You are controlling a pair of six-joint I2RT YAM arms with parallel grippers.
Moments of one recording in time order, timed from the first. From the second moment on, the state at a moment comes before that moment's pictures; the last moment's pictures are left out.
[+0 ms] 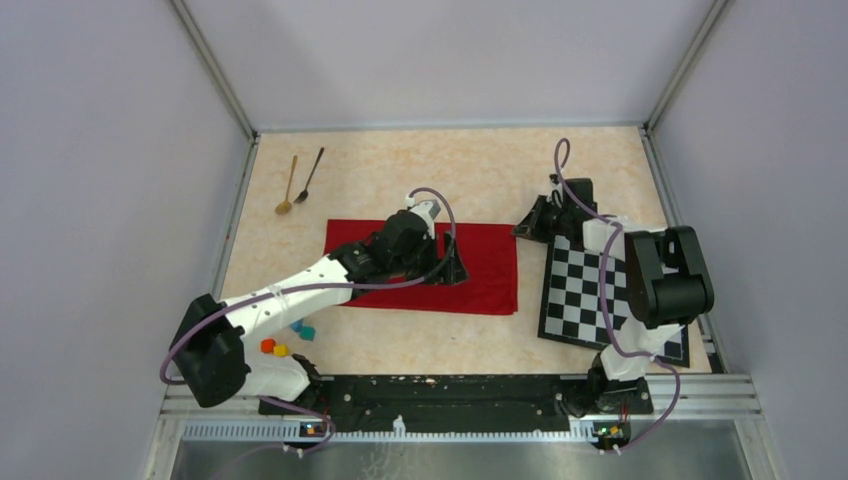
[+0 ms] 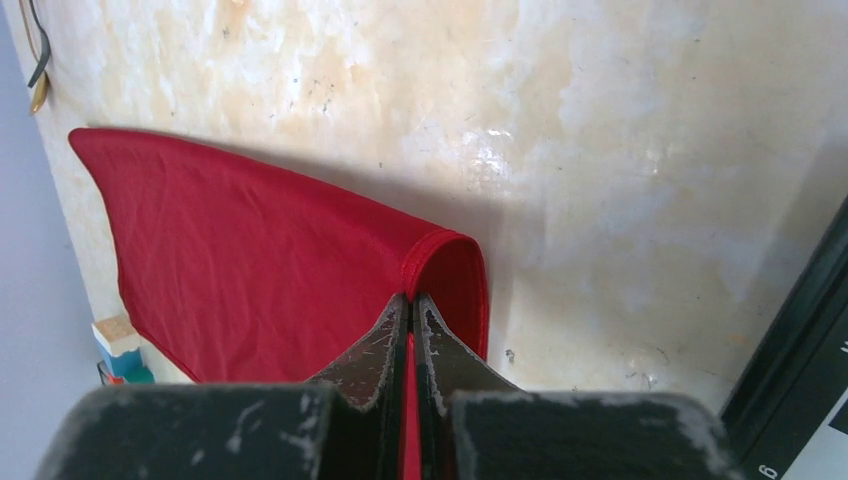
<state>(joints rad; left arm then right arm) -0.84 1.33 0.95 -0.31 0.11 -0.73 0.13 1.72 0.87 0.06 -0.47 0.55</state>
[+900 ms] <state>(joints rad) -0.83 1.31 0.94 -0.32 0.11 -0.73 0.13 1.73 0.93 0.07 -0.46 0.59</state>
